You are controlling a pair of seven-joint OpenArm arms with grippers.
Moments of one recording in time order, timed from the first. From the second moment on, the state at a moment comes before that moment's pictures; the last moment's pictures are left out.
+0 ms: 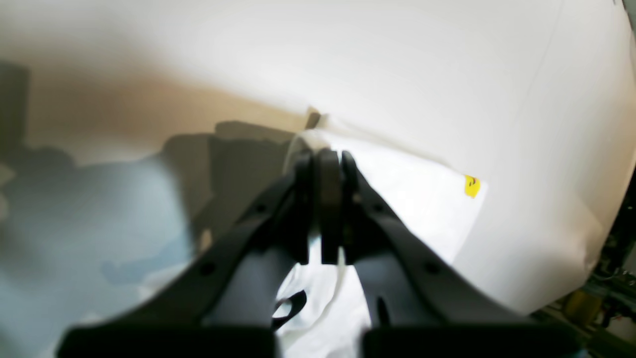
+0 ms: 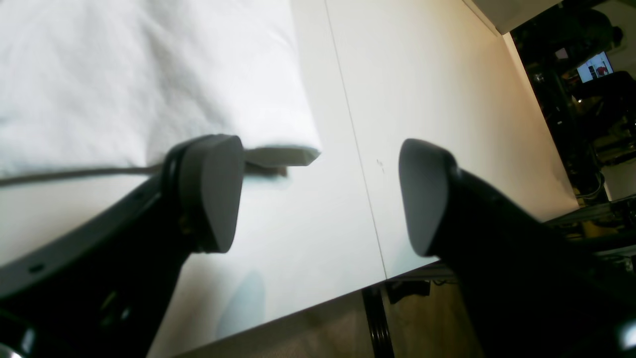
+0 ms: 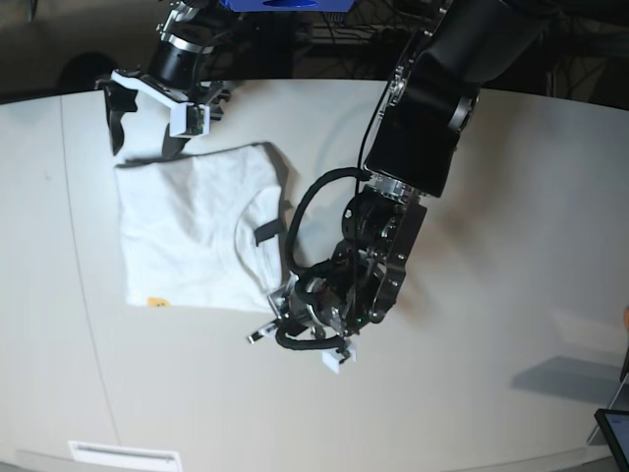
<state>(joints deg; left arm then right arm) -27.5 1.3 21.9 74.3 -41.2 40.1 56.2 -37.9 2.8 -33.5 111.6 -51.6 -35.3 -40.0</state>
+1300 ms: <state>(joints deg) -37.7 6.6 23.5 42.8 -21.7 27.2 26.3 -35.4 4.5 -35.4 111.6 -51.2 -32.7 -44.9</state>
